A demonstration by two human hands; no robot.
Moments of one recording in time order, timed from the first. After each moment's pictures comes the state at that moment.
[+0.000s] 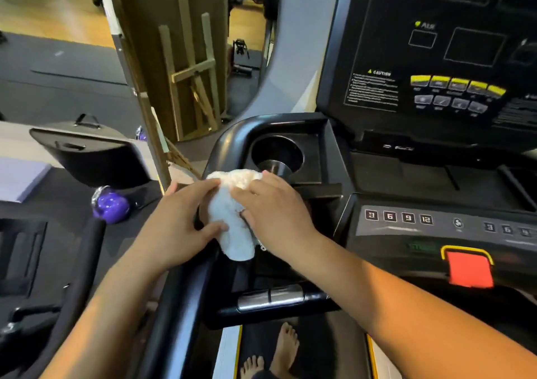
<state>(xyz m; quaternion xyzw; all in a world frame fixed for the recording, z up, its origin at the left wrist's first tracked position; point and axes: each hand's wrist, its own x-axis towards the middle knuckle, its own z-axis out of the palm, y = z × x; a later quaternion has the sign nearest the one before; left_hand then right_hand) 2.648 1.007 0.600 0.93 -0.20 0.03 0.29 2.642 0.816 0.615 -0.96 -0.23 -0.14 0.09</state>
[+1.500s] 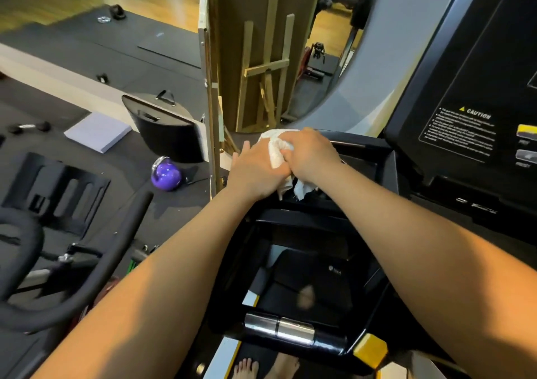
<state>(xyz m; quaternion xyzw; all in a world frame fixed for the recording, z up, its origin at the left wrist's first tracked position) 2.773 0.948 0.561 0.93 0.04 0.00 0.37 2.798 0.822 0.627 -0.97 -0.16 0.03 0.15</state>
